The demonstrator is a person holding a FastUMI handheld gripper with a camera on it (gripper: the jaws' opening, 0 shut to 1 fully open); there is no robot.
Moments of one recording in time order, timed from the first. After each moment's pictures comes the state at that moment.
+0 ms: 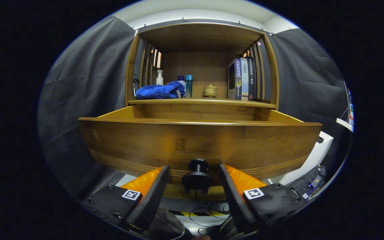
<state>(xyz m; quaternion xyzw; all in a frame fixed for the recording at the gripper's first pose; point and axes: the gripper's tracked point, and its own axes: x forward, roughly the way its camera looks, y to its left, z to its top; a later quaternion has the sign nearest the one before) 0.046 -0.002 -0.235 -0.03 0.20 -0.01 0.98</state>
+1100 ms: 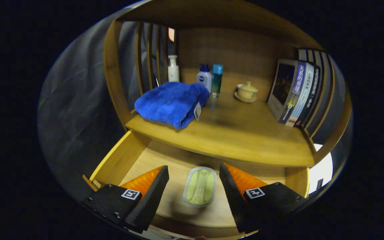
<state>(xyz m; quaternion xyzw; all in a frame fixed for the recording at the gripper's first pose) 0.241 0.035 -0.158 -0.05 0.41 0.09 0.91</state>
